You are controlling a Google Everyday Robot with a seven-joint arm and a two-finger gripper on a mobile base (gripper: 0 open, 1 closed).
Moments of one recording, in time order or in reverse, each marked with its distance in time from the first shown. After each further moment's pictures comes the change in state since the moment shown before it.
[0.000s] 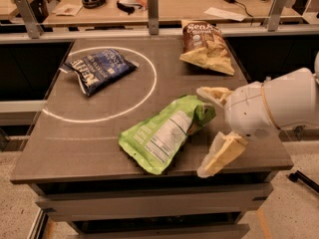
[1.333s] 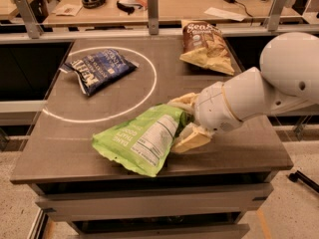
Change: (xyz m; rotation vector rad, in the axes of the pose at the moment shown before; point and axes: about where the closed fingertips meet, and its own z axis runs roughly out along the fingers) arm -0.009 -0.012 0.062 -0.100 0.007 -0.062
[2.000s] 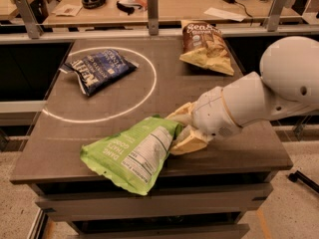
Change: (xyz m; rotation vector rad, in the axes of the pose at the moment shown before) arm -0.005 0.017 0.003 -0.028 -0.012 0.065
